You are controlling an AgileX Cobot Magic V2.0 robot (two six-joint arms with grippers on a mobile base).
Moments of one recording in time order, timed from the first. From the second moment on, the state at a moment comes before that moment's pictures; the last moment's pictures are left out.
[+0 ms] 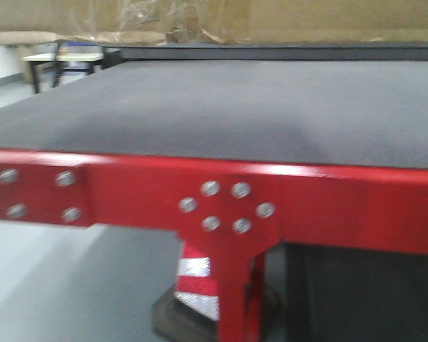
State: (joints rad) left arm -0.47 1.25 -1.76 0.26 1.22 -0.38; right arm 0.27 1.14 -1.52 0.35 1.02 -0.08
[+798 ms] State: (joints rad) left arm -0.47 1.25 -1.76 0.27 1.22 -0.38; right arm 0.27 1.14 -1.52 0.35 1.02 -0.08
